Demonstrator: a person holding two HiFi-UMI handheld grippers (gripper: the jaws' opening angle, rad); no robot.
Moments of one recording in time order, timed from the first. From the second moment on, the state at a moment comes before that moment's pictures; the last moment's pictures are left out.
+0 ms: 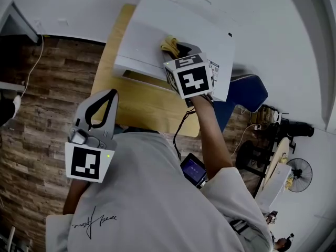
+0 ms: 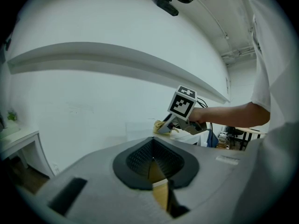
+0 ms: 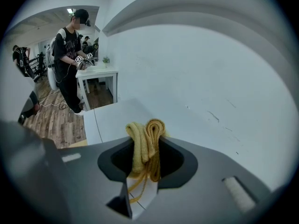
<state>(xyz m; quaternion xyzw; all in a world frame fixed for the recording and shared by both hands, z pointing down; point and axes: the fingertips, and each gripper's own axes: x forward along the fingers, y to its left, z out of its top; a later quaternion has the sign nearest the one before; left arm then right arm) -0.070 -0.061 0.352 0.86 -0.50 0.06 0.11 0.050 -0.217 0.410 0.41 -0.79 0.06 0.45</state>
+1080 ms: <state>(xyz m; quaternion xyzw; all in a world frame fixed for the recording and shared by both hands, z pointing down) -0.095 -0.043 0.339 0.83 -0.54 0.06 0.10 -0.082 -0.165 0.324 0.21 -0.95 0.13 0.21</state>
